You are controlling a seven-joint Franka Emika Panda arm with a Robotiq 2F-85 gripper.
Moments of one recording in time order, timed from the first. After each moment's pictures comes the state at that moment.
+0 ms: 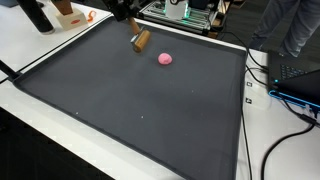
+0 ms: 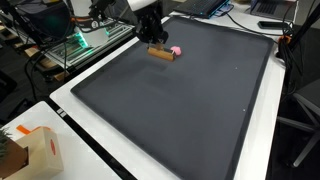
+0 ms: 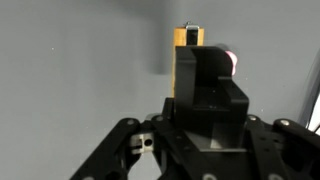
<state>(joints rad) -0.07 0.00 -0.14 -2.28 0.41 2.14 -0.61</state>
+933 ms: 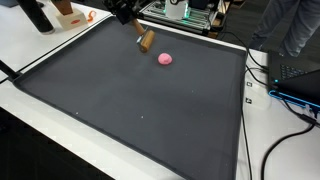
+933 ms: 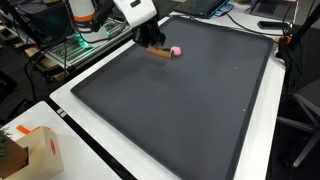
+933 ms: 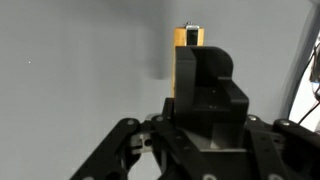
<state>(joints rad) -0.11 0.04 -0.13 -2.27 0.50 2.05 -0.74</state>
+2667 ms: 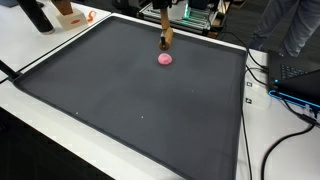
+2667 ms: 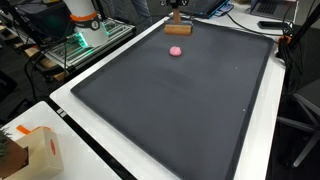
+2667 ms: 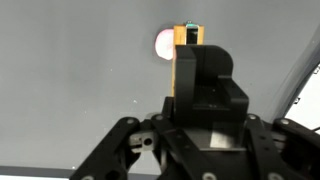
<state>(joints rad) 0.08 -0.22 0.11 -2.39 0.19 2.29 -0.22</state>
